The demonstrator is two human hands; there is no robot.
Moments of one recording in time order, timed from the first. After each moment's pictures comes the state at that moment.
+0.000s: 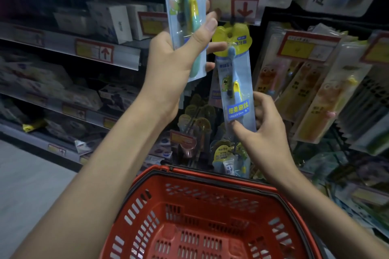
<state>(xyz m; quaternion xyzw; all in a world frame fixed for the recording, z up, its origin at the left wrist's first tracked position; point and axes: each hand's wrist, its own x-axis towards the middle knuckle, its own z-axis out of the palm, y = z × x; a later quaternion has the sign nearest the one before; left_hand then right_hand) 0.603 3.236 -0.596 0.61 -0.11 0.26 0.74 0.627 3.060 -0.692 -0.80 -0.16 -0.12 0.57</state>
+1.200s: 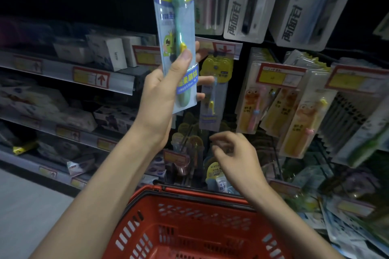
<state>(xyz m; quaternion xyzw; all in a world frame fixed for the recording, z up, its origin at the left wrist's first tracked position) 0.596 3.234 -0.592 0.61 -0.09 0.23 0.76 0.631 3.071 -0.707 -0.88 -0.15 -0.07 0.45</state>
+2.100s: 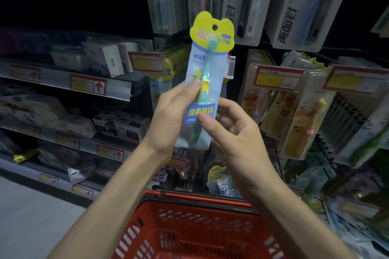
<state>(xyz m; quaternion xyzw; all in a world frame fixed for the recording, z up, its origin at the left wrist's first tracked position) 0.601 3.226 -0.614 0.61 -0.11 0.15 0.77 0.603 3.090 -0.639 -0.54 -0.23 0.04 0.81</state>
